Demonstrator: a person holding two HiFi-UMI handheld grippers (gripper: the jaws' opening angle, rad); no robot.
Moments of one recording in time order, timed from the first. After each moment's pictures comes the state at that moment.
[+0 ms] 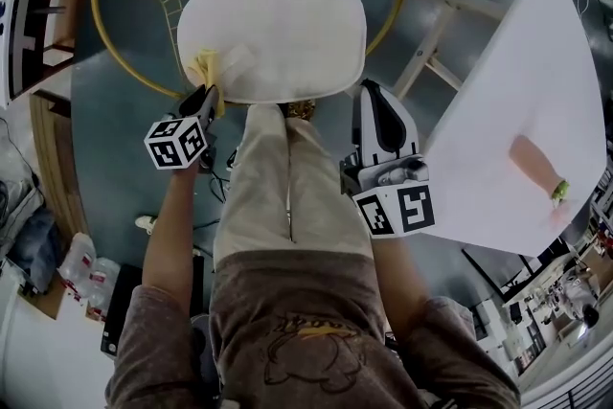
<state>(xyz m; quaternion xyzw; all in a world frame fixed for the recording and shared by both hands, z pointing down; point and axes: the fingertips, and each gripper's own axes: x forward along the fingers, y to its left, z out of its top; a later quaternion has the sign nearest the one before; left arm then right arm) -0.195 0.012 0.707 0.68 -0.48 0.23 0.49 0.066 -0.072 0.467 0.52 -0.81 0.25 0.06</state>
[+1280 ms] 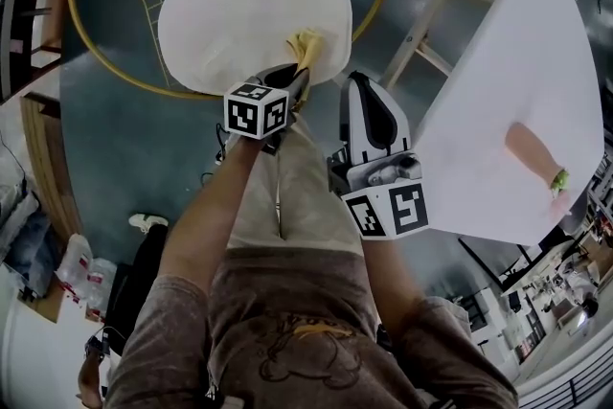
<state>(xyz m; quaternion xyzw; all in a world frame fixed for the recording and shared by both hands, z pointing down) 0.039 -0.005 0.710 0.76 -0.32 0.18 0.54 0.074 -0.064 0.463 0.53 -0.81 0.26 0.05</state>
